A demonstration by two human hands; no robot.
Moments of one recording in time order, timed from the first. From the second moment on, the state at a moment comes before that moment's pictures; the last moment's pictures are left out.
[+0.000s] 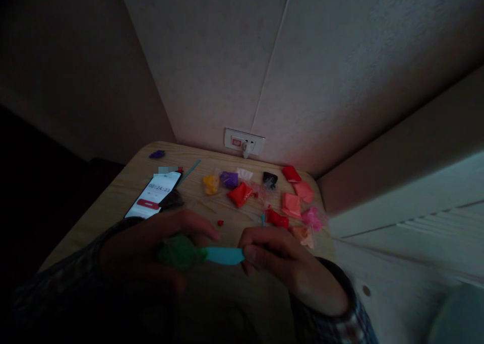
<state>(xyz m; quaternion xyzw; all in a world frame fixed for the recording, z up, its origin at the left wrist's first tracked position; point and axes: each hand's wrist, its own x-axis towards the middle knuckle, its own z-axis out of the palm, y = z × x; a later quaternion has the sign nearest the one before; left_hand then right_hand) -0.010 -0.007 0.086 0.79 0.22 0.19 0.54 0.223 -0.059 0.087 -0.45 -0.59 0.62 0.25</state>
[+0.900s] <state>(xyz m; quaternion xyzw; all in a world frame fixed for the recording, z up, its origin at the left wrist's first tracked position) -0.030 0.051 0.022 0.91 0.34 0.13 0.17 0.230 -0.064 0.056 -0.56 -0.45 0.54 0.45</state>
